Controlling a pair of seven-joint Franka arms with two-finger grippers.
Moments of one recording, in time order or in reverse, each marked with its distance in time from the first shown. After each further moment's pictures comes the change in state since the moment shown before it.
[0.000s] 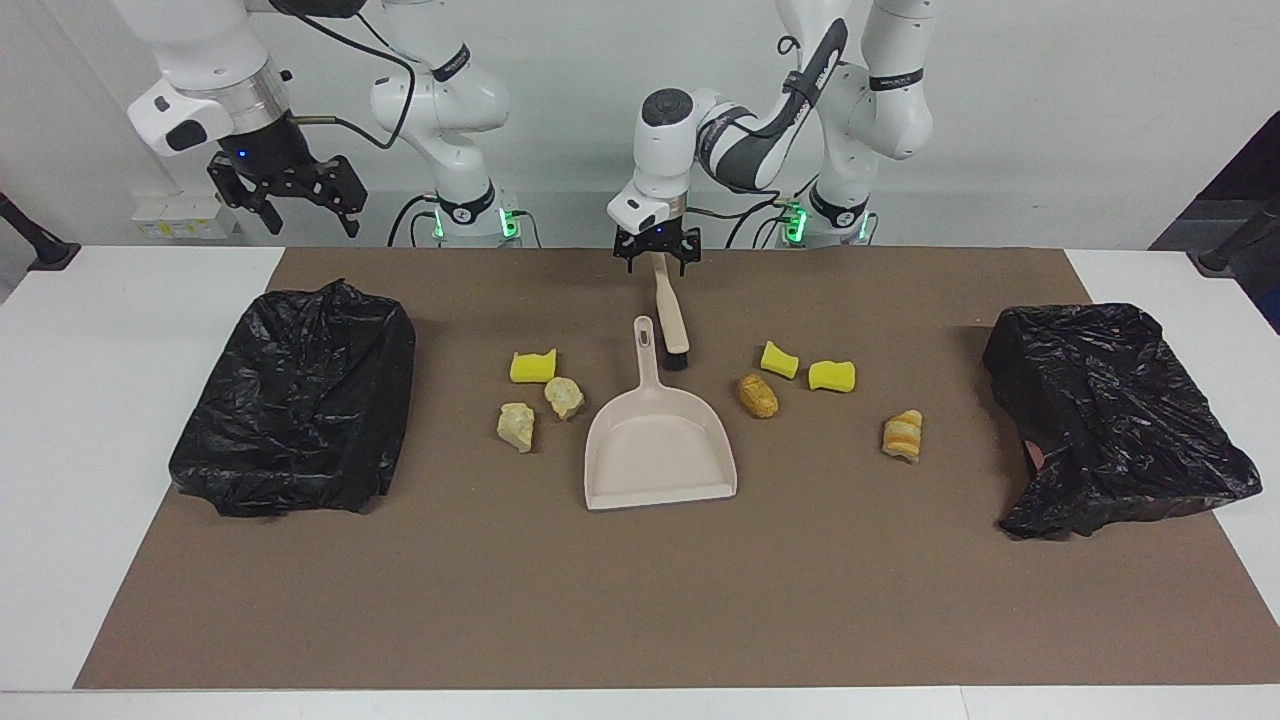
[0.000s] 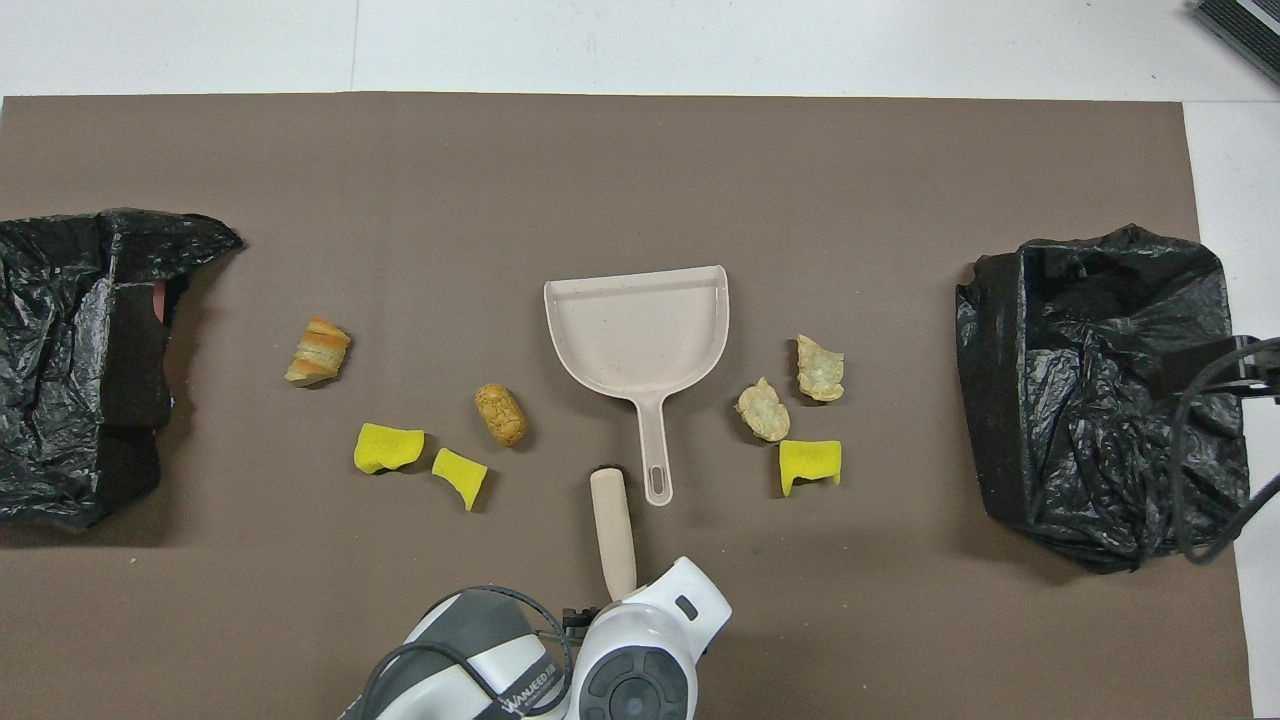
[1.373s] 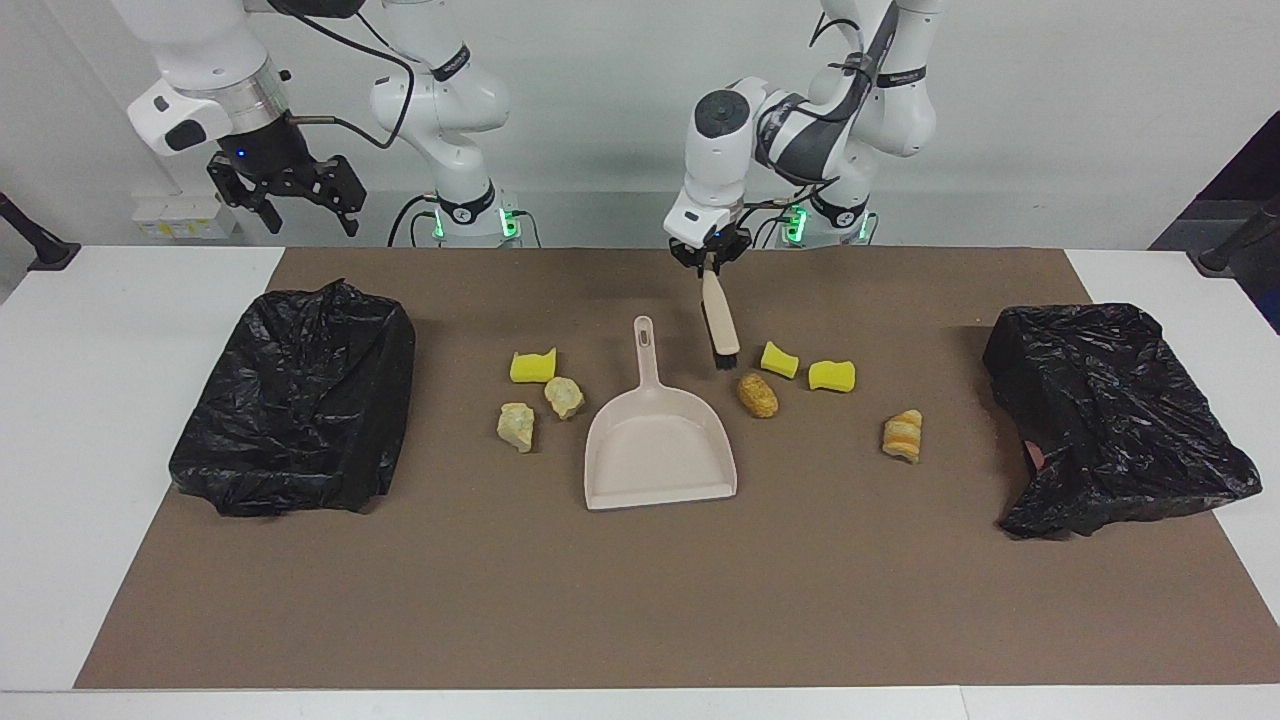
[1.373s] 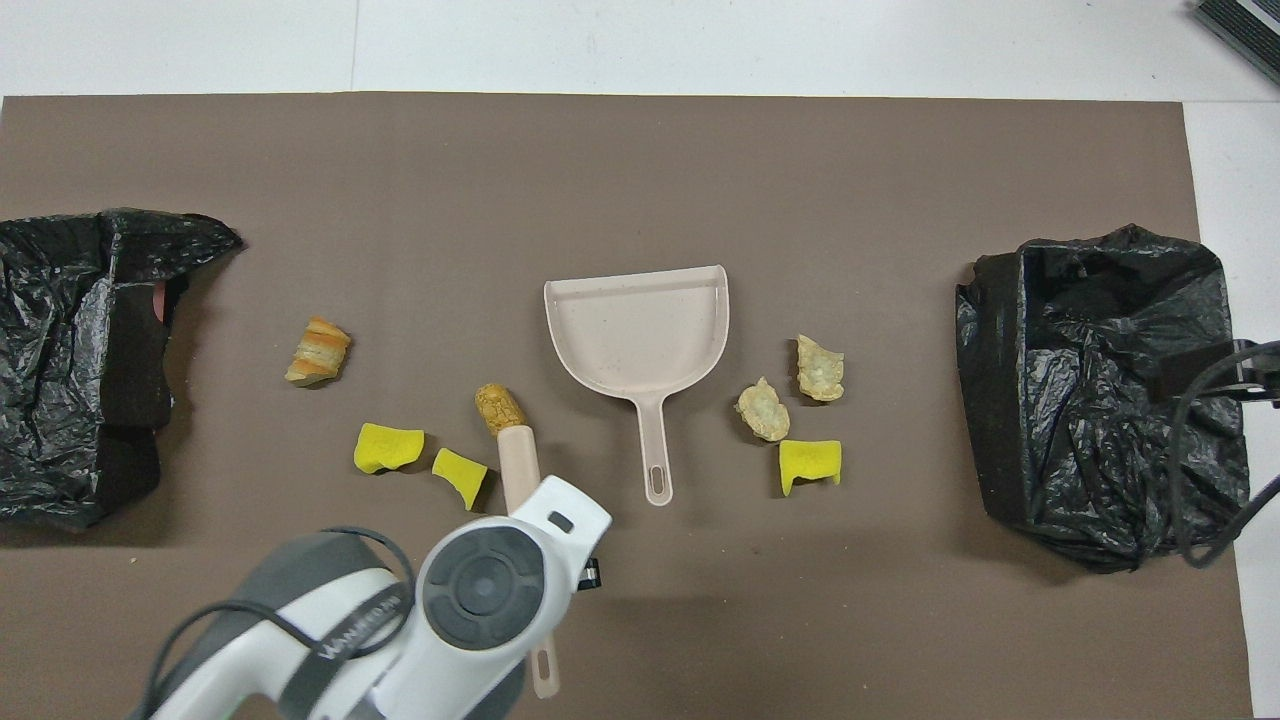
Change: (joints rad) left arm 0.239 -0.146 0.031 0.039 0.001 -0.294 -0.002; right arm 0.001 -0.005 0.005 -0.015 0.001 0.000 0.000
